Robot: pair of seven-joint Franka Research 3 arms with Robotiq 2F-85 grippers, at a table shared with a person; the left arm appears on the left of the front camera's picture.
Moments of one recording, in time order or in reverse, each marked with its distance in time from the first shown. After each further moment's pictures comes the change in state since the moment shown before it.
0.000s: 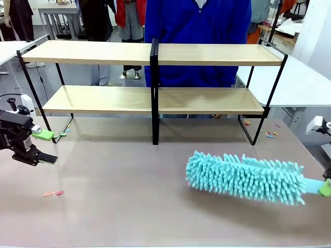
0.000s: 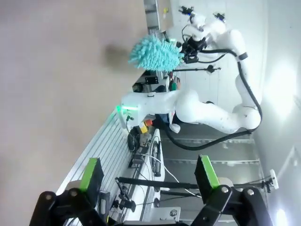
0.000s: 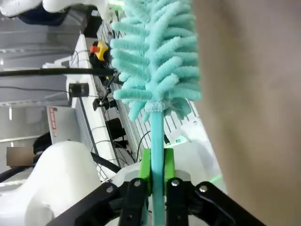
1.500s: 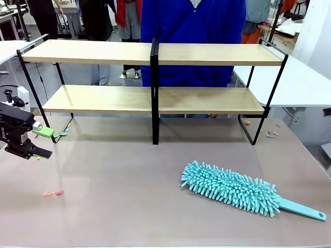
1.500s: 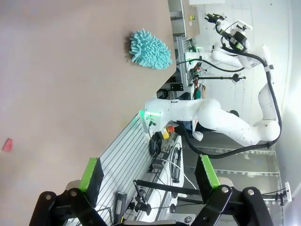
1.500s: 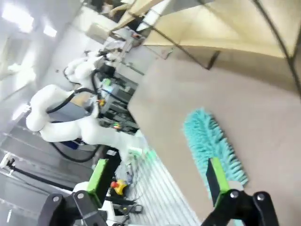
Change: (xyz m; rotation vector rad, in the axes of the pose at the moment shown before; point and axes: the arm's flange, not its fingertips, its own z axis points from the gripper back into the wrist) left arm 0.008 -0.018 0.012 0.153 -0.028 -0.013; right arm -0.015 0.029 0.106 0.025 -0.816 -0.060
